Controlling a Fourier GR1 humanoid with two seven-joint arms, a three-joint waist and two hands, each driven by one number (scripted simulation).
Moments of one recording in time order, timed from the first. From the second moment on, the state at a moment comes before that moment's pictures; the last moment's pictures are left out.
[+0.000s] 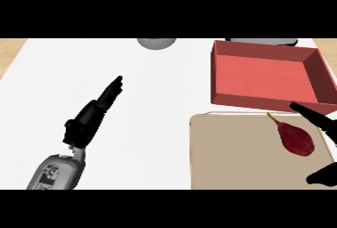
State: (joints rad) left arm -0.21 0.20 -0.17 -1.52 -0.03 -0.08 0.08; right arm 0.00 -0.64 -0.04 -1.59 0.43 0.44 -0.09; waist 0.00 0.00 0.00
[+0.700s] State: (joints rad) left arm -0.20 0.14 -0.13 -1.51 -0.09 -0.12 0.07; right arm -0.05 -0.53 -0.03 -1.50 0.61 0.49 -0.12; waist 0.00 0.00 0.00
